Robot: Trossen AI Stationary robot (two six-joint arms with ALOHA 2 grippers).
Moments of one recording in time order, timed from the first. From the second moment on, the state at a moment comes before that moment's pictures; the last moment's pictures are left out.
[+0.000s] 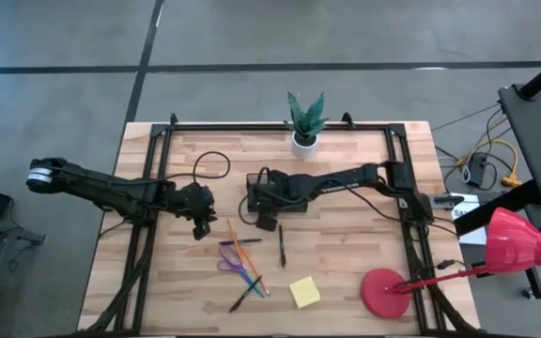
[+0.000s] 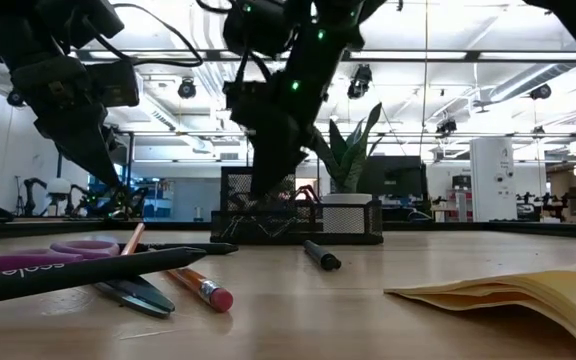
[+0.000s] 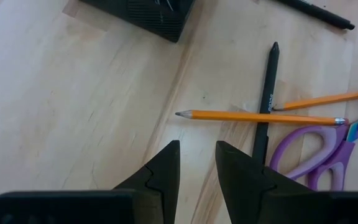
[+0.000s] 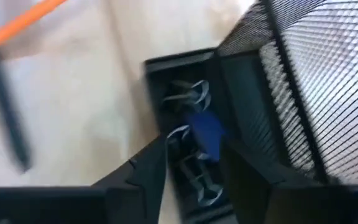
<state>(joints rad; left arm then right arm) -0.09 0.93 0.48 -0.45 -0.08 -0.49 0.02 2.14 1.69 -0.70 0.22 0.23</state>
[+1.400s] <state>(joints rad) -0.30 1.56 0.80 0.11 0.35 -0.14 0.68 1.87 1.04 -0.27 0.24 1.93</state>
